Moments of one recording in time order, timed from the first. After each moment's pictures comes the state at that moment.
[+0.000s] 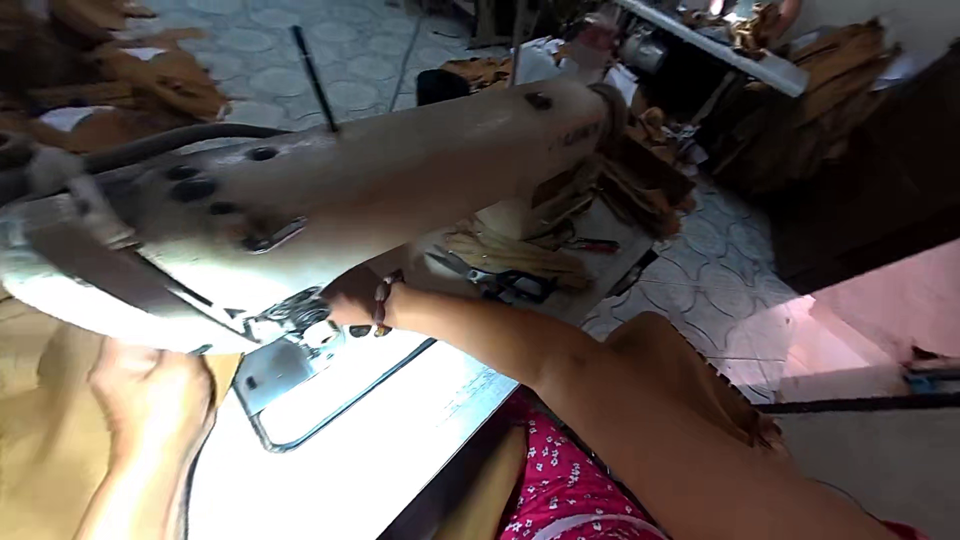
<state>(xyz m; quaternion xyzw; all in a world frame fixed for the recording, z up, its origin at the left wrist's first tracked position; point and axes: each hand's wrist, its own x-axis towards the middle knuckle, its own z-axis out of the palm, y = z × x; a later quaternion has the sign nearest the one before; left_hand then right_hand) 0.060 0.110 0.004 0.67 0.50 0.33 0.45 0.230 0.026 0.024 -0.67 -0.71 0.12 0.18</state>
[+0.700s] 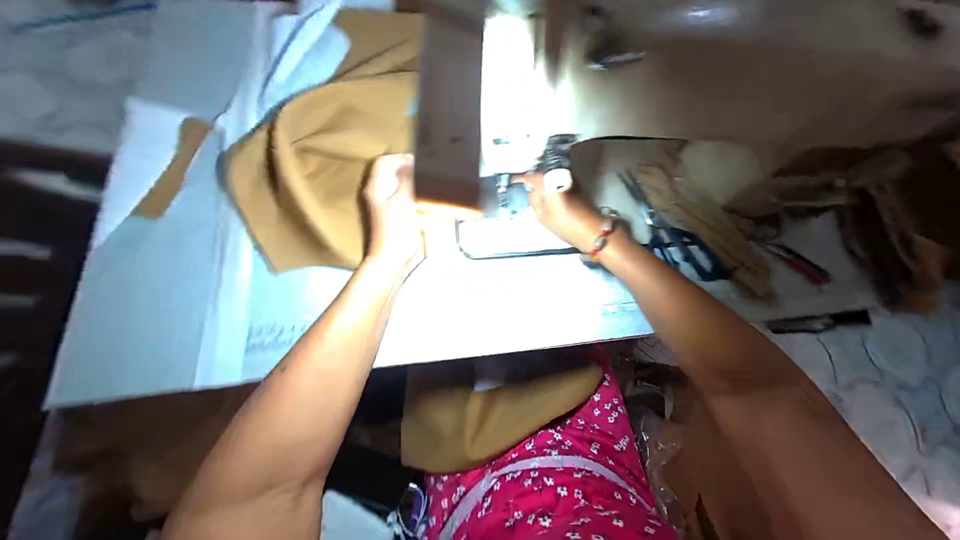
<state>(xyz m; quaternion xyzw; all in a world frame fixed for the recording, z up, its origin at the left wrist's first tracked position) 0.009 0.074 -0.013 0.61 0.45 0.45 0.47 0.221 0.007 -0.013 -0.66 -0.68 0.15 0.26</state>
